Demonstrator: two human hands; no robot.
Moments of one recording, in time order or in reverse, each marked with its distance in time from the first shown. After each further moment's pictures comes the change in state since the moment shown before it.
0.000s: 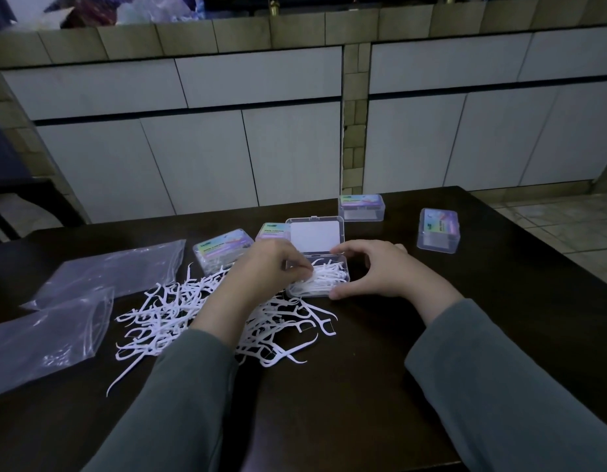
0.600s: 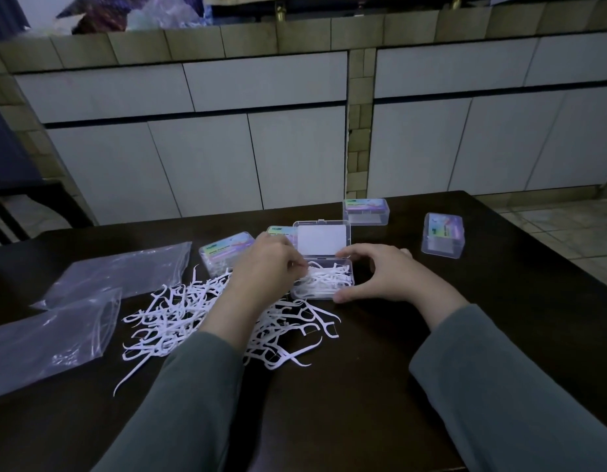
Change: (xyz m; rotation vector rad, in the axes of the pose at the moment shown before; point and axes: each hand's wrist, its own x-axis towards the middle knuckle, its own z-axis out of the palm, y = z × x) left_hand 0.000 0.000 0.003 0.229 0.140 -0.069; right_hand 0.000 0.000 0.000 -0.009 -0.005 0.022
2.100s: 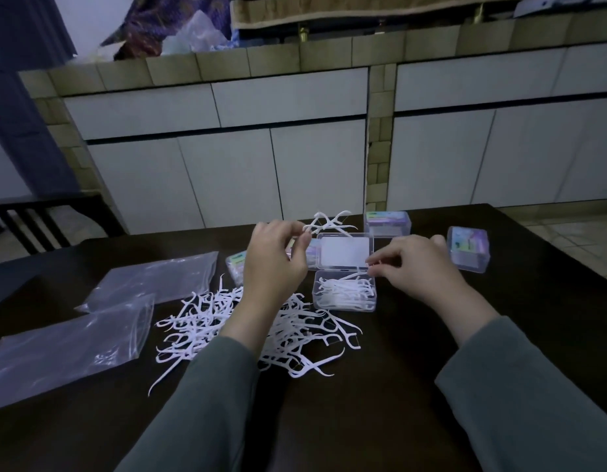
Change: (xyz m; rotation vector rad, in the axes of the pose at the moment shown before) left_hand -0.003 -0.002 -0.015 -0.315 0.556 -0.065; right_hand 0.004 -0.012 -0.011 -0.163 0.360 -0.061
